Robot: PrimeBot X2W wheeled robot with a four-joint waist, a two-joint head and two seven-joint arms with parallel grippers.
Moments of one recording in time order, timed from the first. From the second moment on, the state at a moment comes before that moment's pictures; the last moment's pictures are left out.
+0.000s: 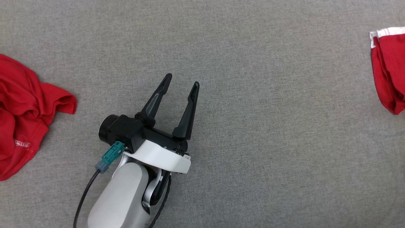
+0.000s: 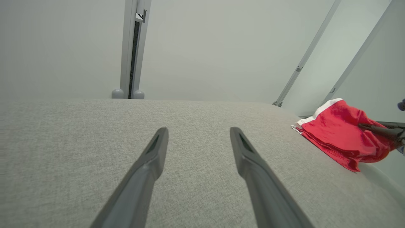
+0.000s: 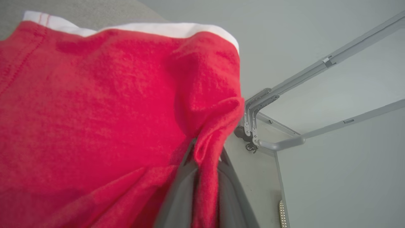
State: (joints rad) left arm -0.41 0.05 -0.42 0.17 -0.37 -0.04 -0.26; right arm -0.81 -0.77 0.40 1.01 0.20 0.13 -0.22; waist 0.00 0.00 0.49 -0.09
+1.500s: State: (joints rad) left arm -0.04 0.05 -0.28 0.25 -0.42 -0.02 -0.26; right arm -0.11 -0.17 0.13 0.32 0.19 0.13 -0.26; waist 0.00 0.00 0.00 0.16
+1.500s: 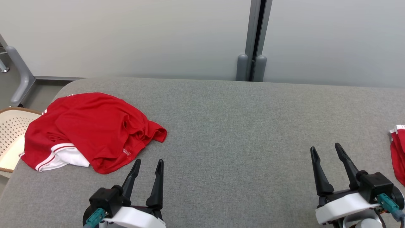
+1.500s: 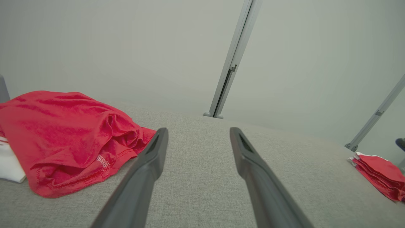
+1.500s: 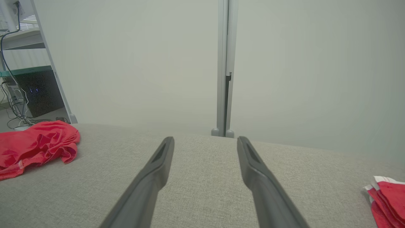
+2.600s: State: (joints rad) left arm -0.03 0.05 -0.28 0.23 -0.42 -0.02 -0.26; right arm -0.04 -0.14 0.15 0.31 0.14 0.13 -0.26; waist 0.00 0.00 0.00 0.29
